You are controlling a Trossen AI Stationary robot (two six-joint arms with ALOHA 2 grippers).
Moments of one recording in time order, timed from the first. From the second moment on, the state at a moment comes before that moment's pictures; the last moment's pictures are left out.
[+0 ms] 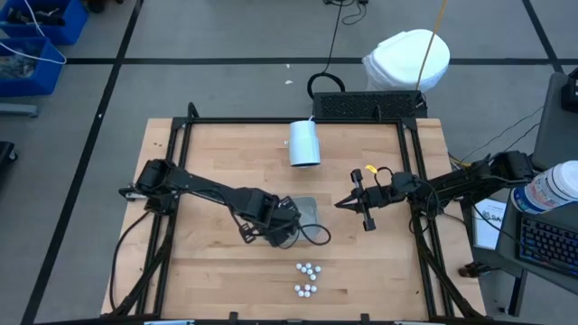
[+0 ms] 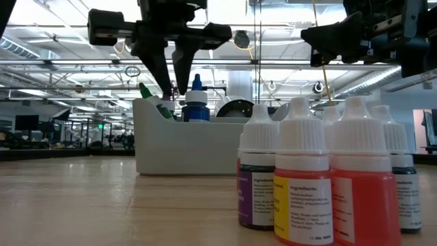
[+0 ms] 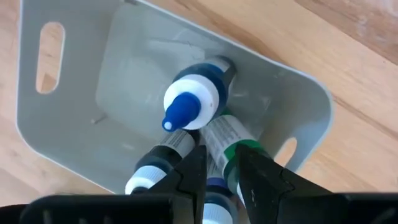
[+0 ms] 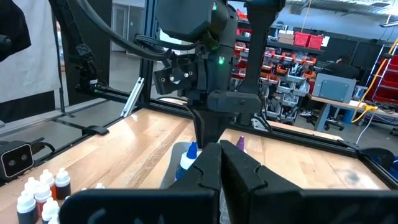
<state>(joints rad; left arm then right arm) -0.24 1.92 1.60 -1.08 -0.11 0.80 0.05 1.09 0.18 0.98 -0.18 -0.15</state>
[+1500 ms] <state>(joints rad) -0.28 1.91 1.69 -1.28 -0.10 0.25 0.05 1.09 0.18 0.97 -0.18 -0.12</state>
